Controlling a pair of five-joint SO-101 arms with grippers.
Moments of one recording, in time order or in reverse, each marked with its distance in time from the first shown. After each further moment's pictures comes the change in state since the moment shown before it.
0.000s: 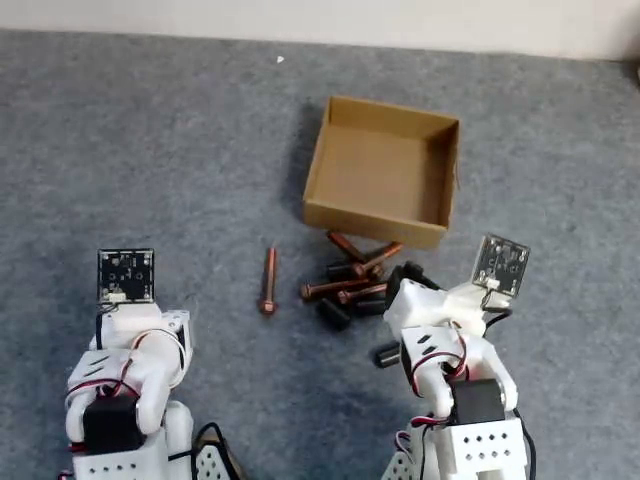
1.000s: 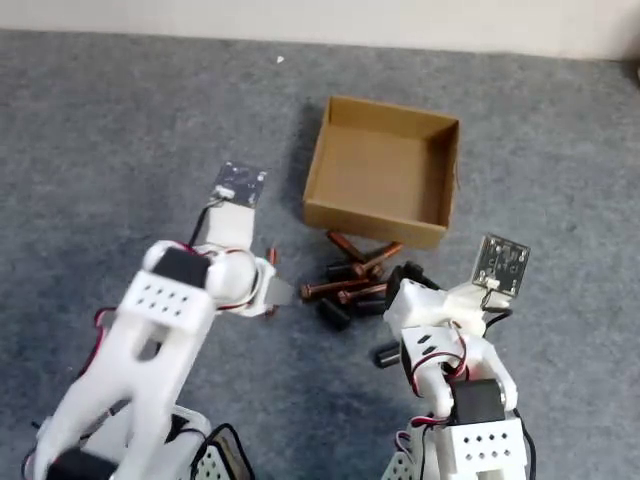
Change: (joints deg) left arm 24.4 70.7 -32.8 -13.1 6.2; right arm 0.0 0.0 0.0 0.1 0.0
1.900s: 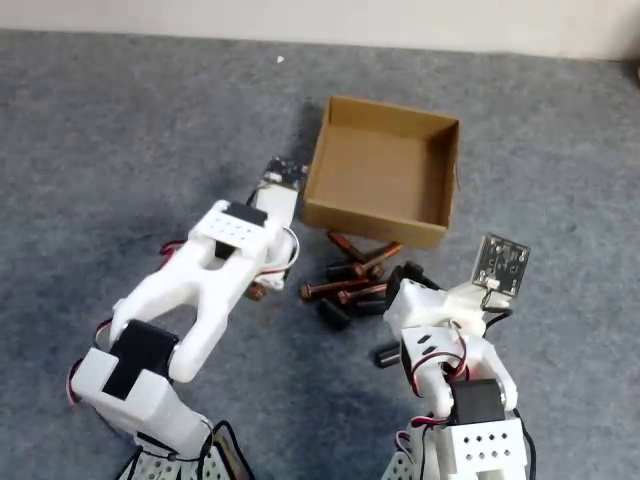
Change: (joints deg) left arm 2.3 39.2 -19.4 -8.0 1.4; right arm 0.0 0.0 0.0 0.0 0.0
